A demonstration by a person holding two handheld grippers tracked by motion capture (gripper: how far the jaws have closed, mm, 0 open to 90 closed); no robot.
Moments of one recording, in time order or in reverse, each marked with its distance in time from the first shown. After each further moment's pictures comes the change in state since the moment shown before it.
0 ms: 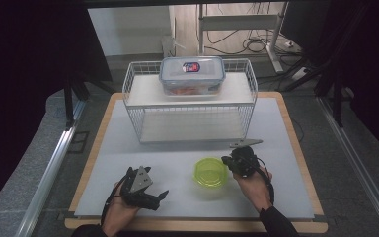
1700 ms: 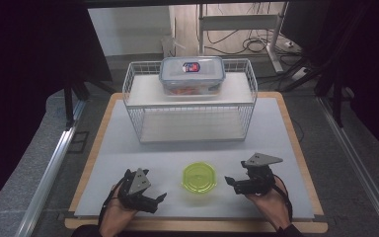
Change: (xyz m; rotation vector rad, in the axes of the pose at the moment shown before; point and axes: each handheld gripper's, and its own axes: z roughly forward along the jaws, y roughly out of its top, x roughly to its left) left arm -0.003 -0.004 -0.007 0.027 -0.004 -0.006; right arm -0.001 -0.043 -0.043 -0.105 0.058 -0.098
